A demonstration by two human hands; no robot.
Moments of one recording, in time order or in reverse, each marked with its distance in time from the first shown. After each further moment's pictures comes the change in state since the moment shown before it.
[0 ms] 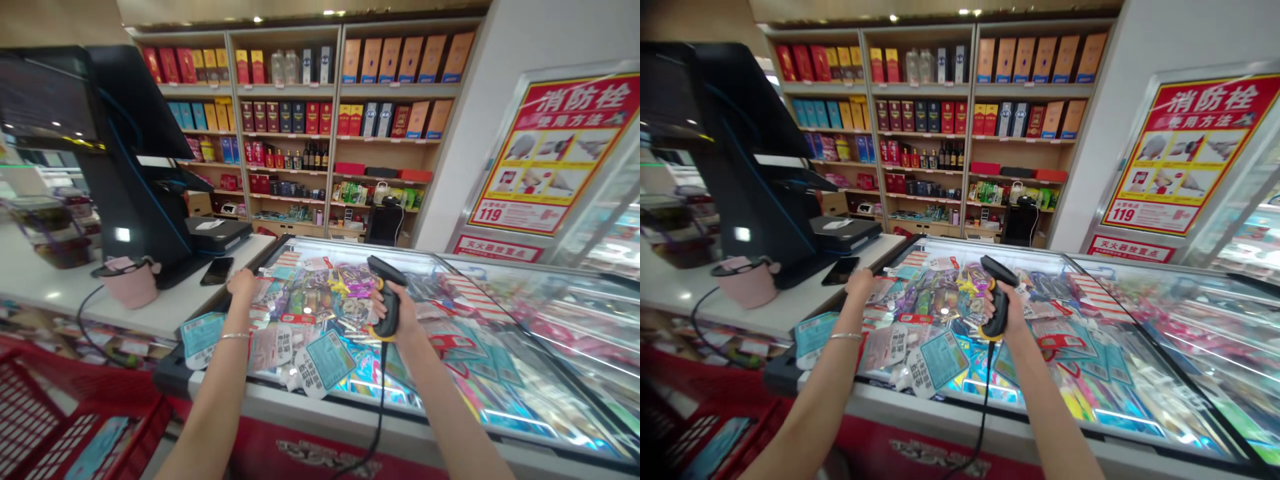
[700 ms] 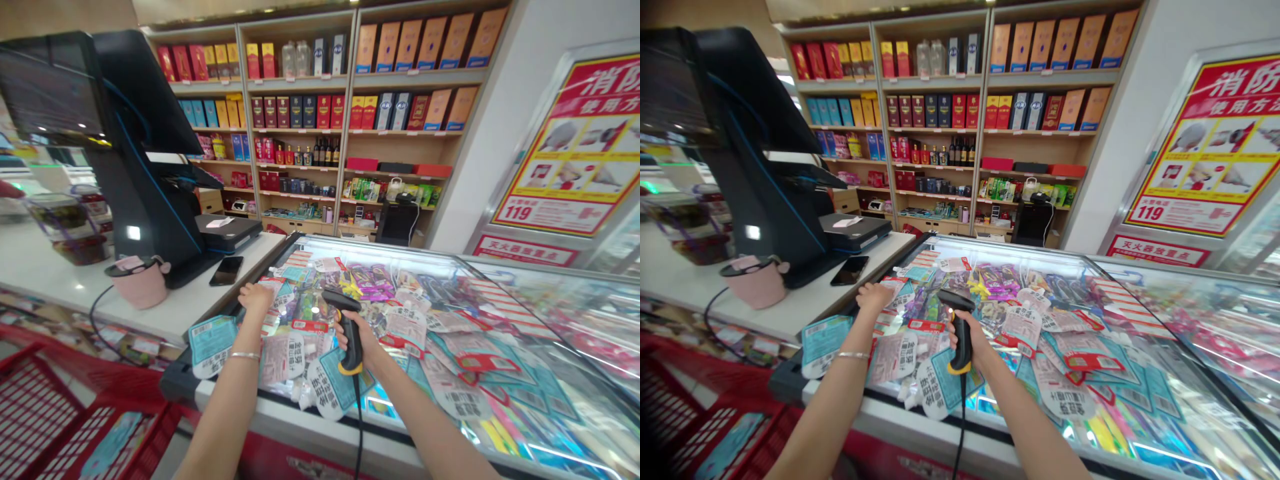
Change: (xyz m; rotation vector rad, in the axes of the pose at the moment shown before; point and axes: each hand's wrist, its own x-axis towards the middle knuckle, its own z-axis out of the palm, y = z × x) left_hand -0.012 -0.001 0.037 0.164 -0.020 -0.139; right_hand 0.030 0.122 0.008 0.050 -0.056 0.387
